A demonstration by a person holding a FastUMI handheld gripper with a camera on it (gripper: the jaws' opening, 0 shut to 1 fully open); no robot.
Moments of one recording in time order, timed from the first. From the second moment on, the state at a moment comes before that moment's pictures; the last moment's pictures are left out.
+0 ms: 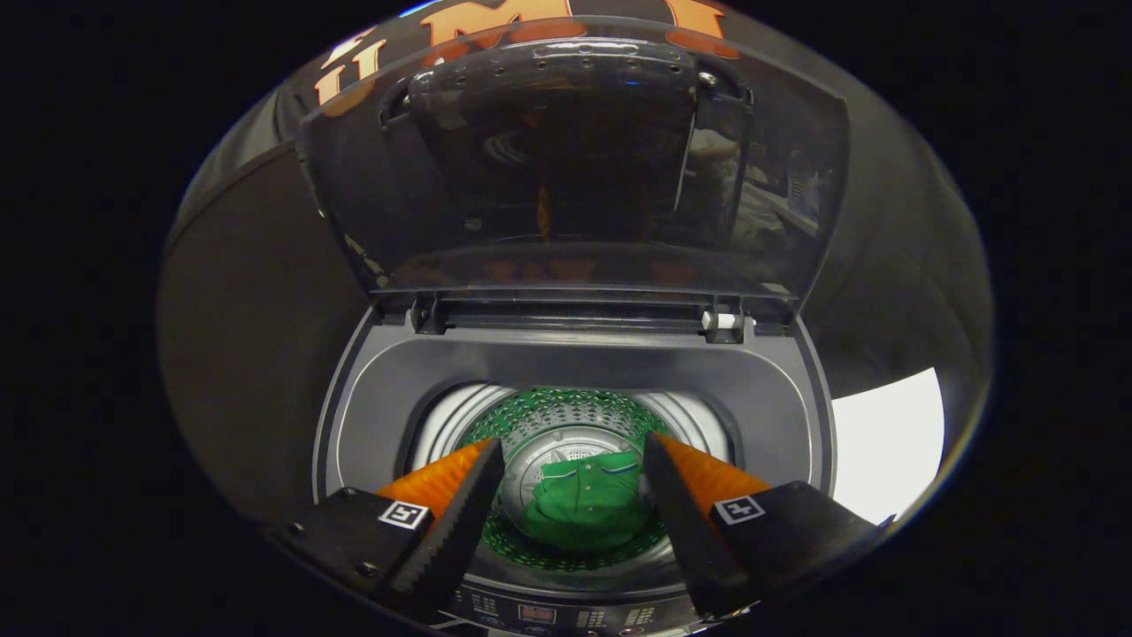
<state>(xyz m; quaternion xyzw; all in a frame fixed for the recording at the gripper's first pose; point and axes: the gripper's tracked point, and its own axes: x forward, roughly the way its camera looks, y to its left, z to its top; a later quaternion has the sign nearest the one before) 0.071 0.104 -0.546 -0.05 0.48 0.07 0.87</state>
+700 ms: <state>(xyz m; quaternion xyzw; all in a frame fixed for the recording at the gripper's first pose) 0.122 0.118 -0.338 -0.01 0.26 0.07 0.96</state>
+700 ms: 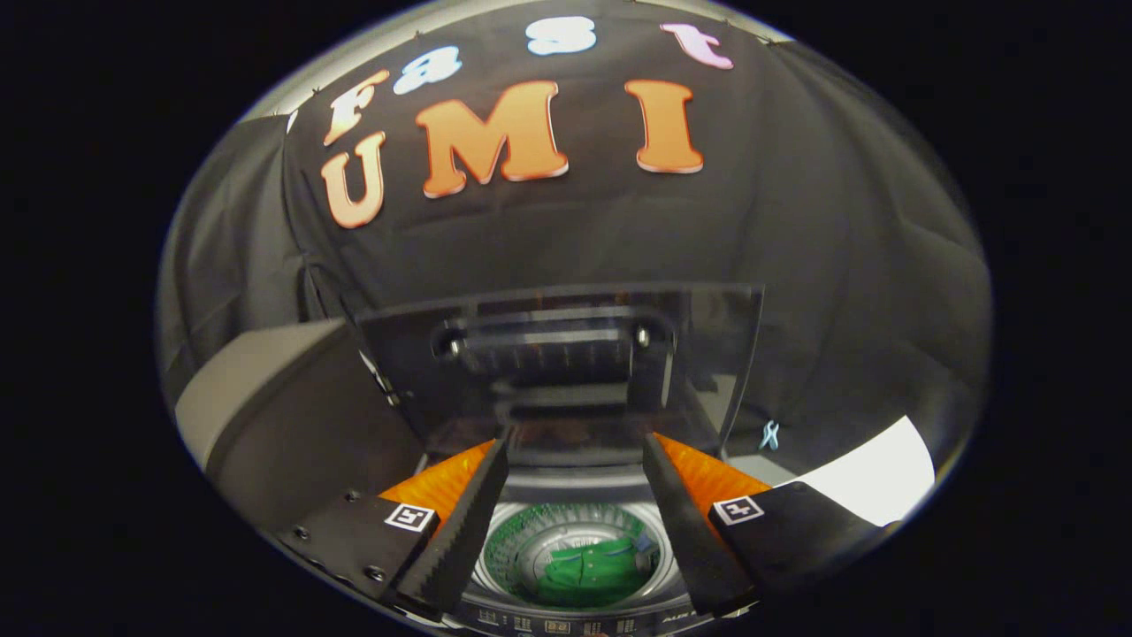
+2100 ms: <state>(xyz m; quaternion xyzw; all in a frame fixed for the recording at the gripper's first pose) 0.311 0.151 -0.335 -0.06 0.29 0.05 0.95</state>
